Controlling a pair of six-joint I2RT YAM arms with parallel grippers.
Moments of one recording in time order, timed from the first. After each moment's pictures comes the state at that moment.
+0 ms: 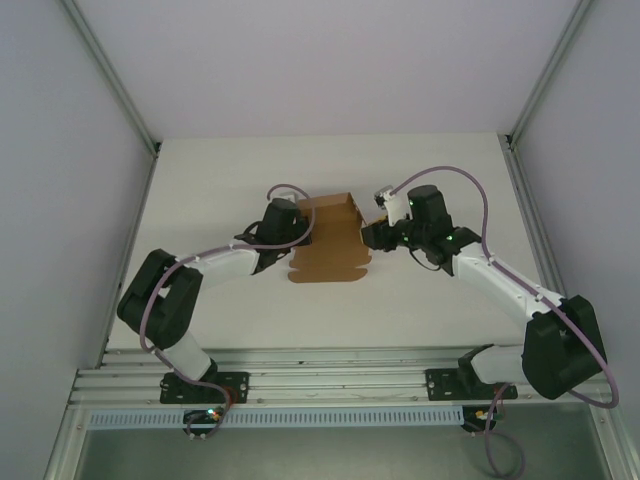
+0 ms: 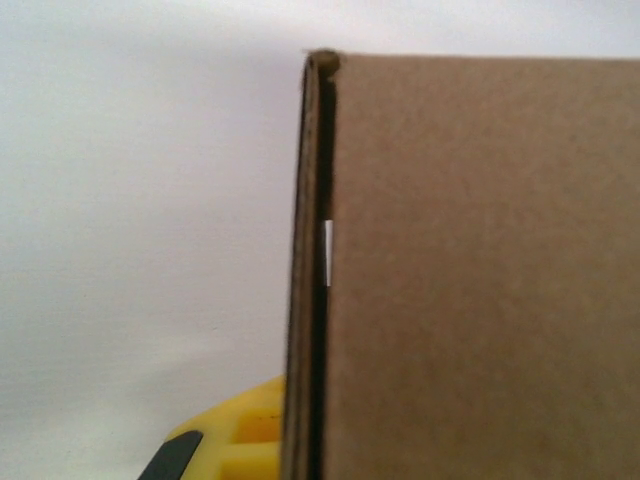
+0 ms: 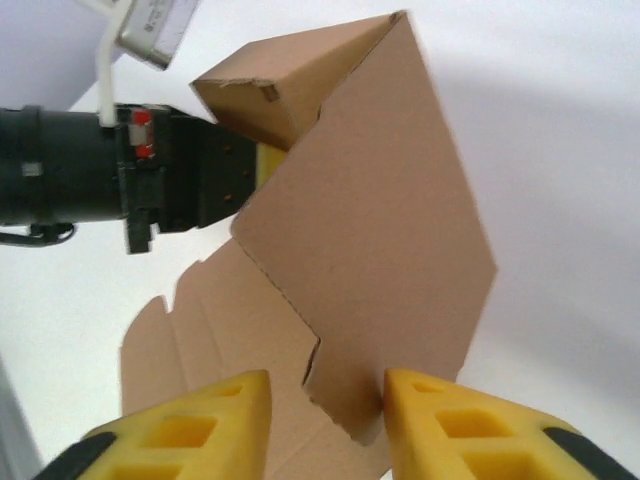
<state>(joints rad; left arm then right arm) -0.64 1.65 0.89 0.09 -0.07 -0.63 0.38 1.32 0.89 -0.20 -0.38 0.10</state>
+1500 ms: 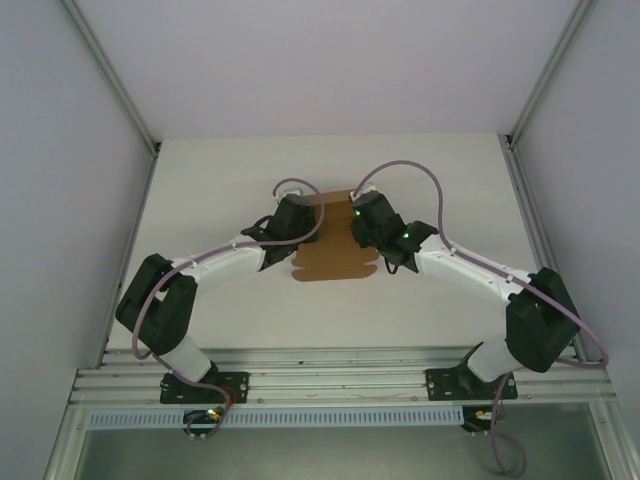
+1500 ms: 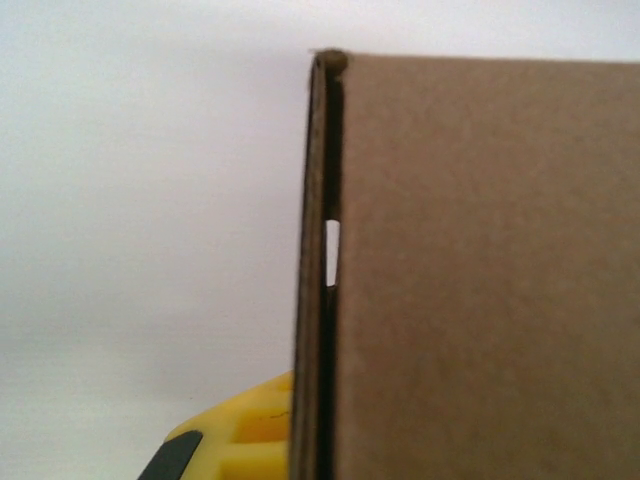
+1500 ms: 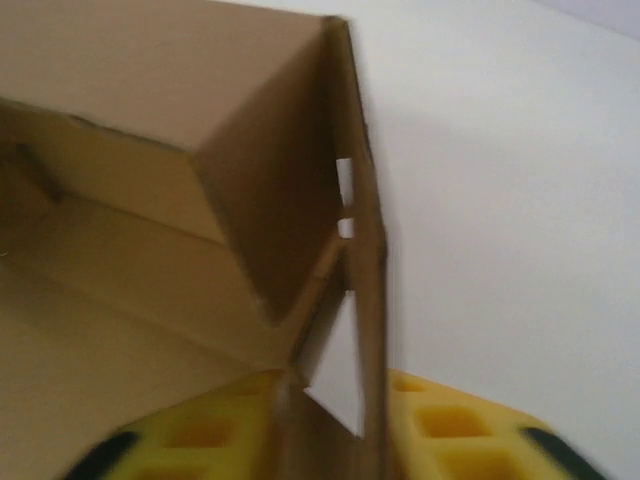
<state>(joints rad) -0.72 1.63 1.01 -0.11 -0.23 -0.67 0.66 1.48 1.07 -0.35 0.35 0.14</state>
